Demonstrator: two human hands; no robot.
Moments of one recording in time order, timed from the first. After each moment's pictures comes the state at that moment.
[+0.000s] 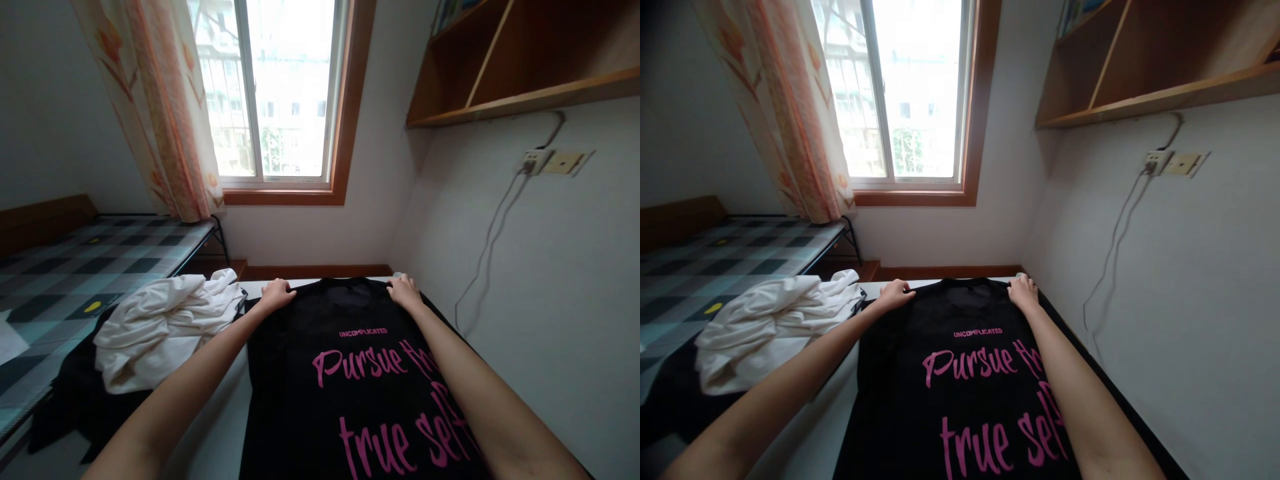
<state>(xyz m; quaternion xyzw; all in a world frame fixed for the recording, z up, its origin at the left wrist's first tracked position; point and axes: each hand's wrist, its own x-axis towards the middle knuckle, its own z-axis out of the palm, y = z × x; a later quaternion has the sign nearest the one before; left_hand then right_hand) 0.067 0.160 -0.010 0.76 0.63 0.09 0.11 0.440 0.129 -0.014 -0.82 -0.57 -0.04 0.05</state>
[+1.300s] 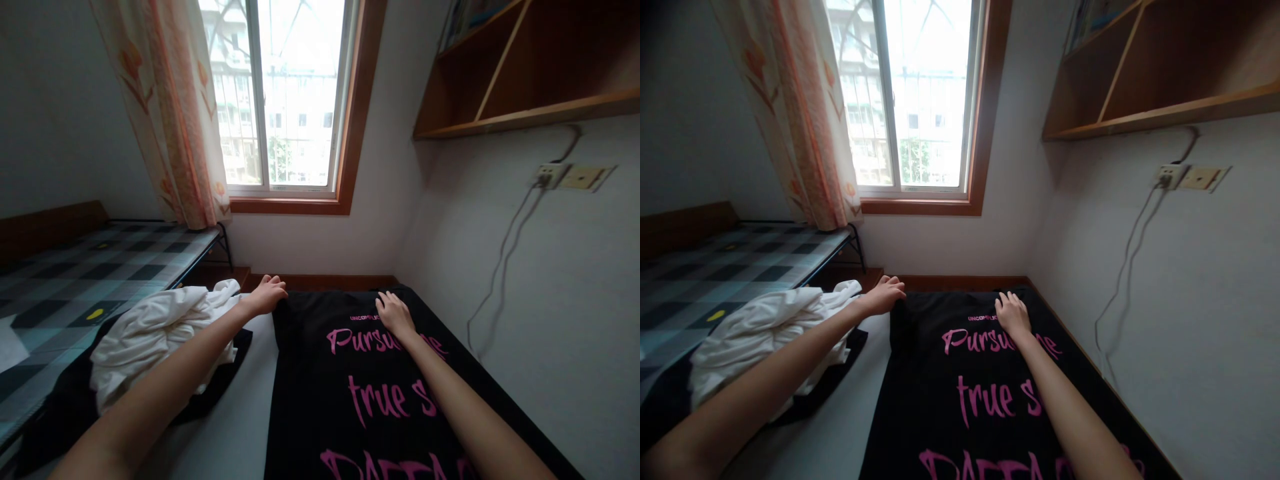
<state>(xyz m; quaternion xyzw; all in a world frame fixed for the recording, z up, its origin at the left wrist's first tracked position) 0.015 0.185 0.018 0.91 0.40 0.04 0.00 0.409 0.143 -0.058 -0.77 -0.63 -0.06 0.11</state>
